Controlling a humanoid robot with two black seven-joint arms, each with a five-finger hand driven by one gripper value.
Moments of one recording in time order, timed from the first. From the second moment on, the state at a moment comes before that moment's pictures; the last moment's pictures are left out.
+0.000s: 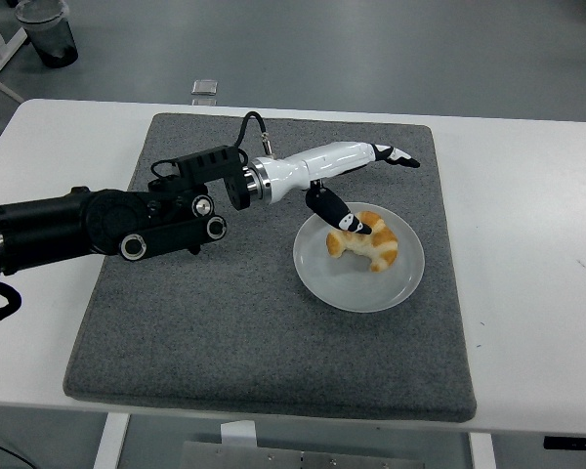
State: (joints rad) left arm -1.16 0.28 -0.06 -1.07 0.99 0.14 -0.35; right arm 0.03 0.00 -0.15 0.15 0.04 -0.03 -0.06
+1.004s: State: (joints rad) left arm -1.10 0.32 -0.48 -0.49 0.08 -0.30 -0.35; right arm 0.03 0.00 -0.15 0.15 0.04 -0.02 -0.06
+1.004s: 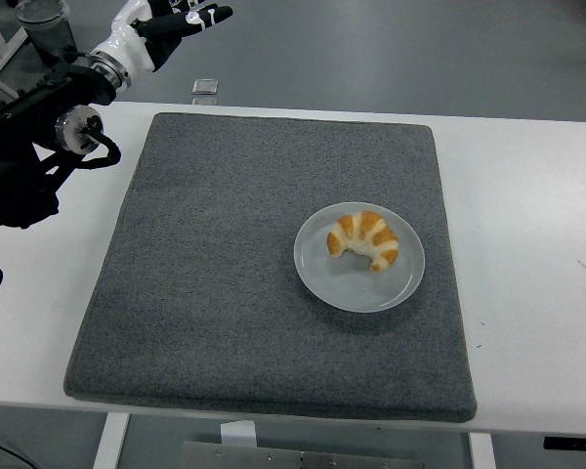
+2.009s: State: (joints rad) left arm -1.05 0.25 -0.49 -0.27 -0.22 -0.38 -0.23; right arm 0.03 0.00 -0.15 0.15 0.04 -0.02 -0.06
